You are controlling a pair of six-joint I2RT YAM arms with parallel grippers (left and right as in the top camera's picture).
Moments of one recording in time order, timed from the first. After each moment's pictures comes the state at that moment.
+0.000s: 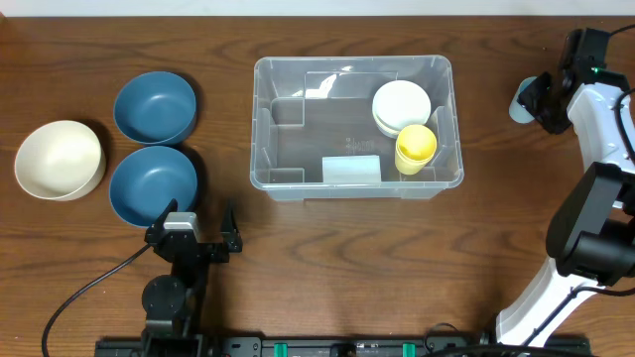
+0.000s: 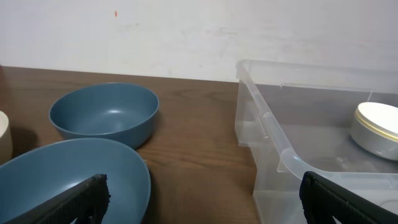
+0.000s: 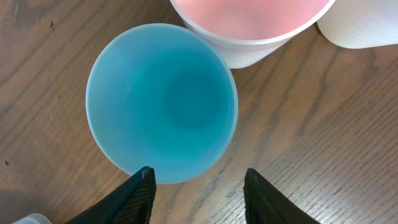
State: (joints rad) left arm -0.07 0.01 0.02 -0.12 -0.01 -0.11; right arm -0.27 2.04 1.63 -0.74 0.06 0.59
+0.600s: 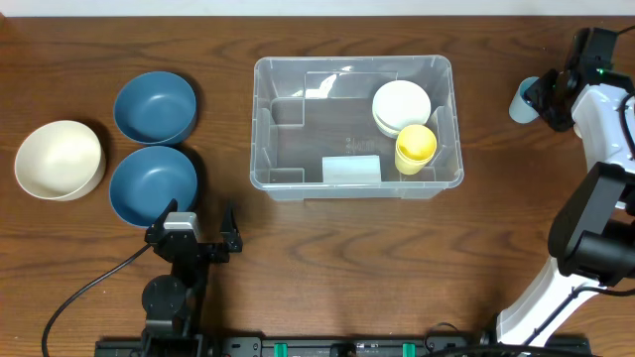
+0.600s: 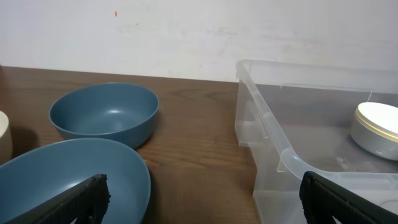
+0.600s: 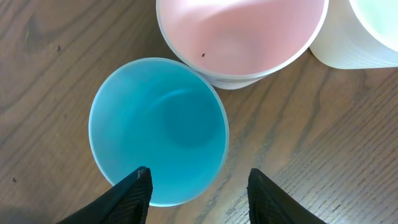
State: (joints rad) left arm -0.07 0.01 0.02 -0.12 -0.01 -0.11; right arm -0.28 2.04 1.63 -0.69 0.06 0.59
